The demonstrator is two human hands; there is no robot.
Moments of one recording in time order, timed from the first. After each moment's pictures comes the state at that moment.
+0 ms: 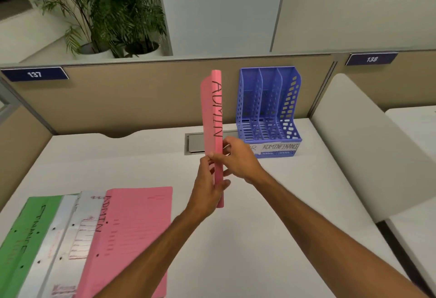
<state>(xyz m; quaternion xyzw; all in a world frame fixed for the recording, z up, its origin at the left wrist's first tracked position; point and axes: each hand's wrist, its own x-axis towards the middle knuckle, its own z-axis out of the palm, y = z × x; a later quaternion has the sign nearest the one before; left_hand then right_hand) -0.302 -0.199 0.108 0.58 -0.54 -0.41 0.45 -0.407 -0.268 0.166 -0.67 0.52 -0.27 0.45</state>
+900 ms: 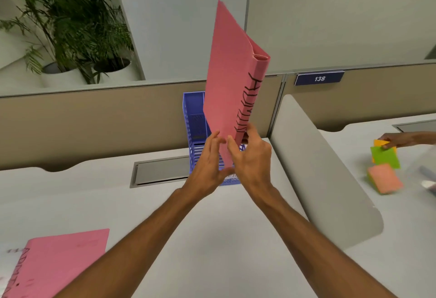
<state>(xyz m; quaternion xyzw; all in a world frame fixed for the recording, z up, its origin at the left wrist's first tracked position) -0.479 -0.378 0.146 0.50 -0.74 -0.24 0.39 -0.603 -0.361 0.211 -0.62 0.56 -0.51 0.20</state>
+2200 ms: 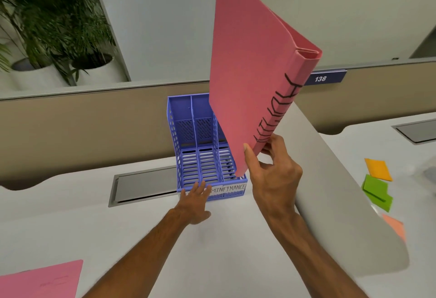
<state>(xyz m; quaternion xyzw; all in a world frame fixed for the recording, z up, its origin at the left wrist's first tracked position) -0.457 -0.442 0.029 0.59 -0.76 -0.24 -0.14 -0.635 -0.399 0.190 -0.60 0.53 -0.59 0.06</state>
